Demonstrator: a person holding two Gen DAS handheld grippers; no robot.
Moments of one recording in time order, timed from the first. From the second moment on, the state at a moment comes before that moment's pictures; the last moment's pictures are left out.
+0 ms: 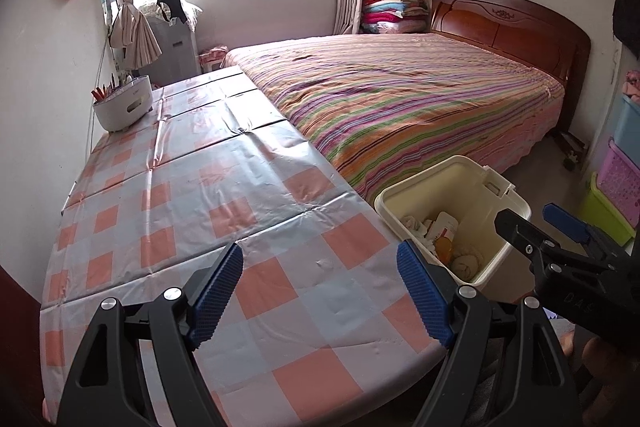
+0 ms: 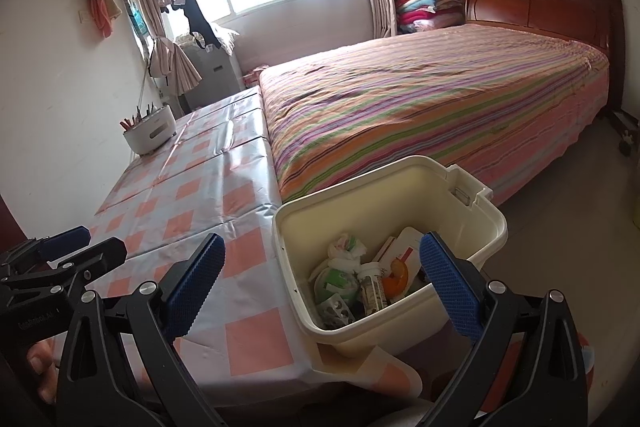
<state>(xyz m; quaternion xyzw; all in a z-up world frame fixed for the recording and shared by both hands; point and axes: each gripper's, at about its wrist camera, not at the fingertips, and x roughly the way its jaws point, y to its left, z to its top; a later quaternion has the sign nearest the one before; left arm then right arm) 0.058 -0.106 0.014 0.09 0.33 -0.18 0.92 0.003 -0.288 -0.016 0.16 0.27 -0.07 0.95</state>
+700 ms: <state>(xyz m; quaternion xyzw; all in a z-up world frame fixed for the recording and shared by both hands) 0.052 -0.119 0.011 0.12 0.33 -0.18 0.92 0.003 -0.290 -0.016 0.15 0.27 -0.07 0.95</state>
